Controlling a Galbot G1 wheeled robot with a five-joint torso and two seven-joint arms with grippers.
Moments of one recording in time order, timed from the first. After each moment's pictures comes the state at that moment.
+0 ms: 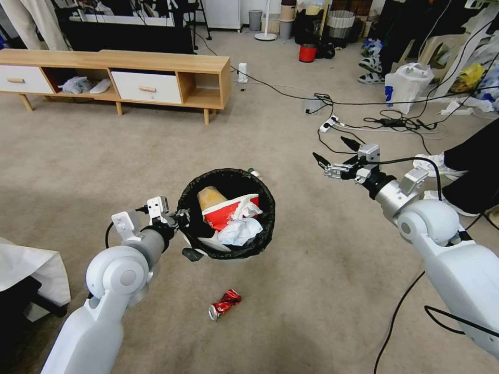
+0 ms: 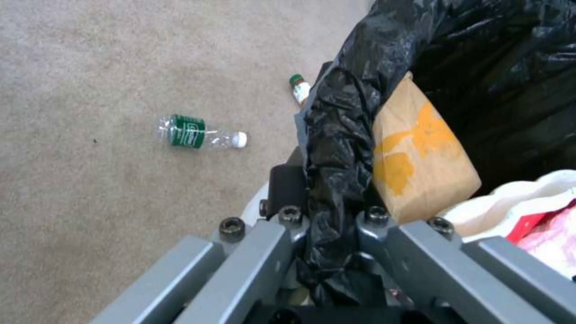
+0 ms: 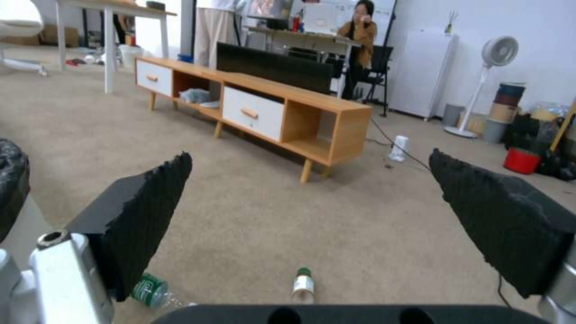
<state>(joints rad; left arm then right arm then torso) 1.09 -1.16 -0.44 -2.12 -1.06 0.67 -0.49 -0.79 0.83 0.32 1.73 0.66 -0.07 -0.31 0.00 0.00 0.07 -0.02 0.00</state>
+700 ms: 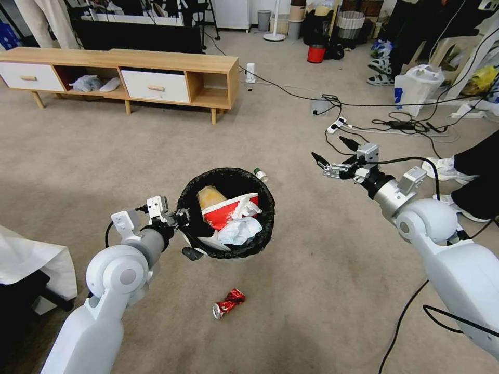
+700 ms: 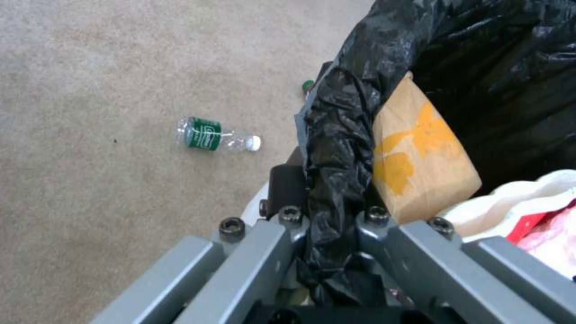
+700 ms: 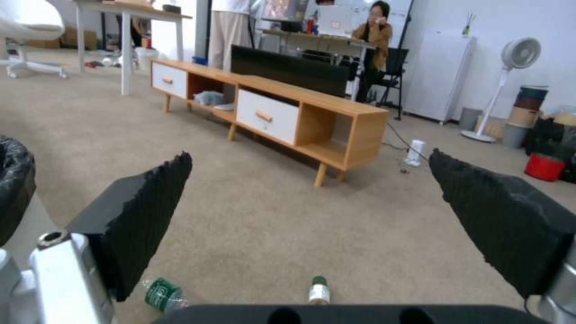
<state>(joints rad) 1.09 -1.16 -0.45 -2.12 -1.07 0.67 -0.49 -0.78 0.83 0.32 1.73 0.66 -0.07 -0.31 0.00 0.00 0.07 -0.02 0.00</state>
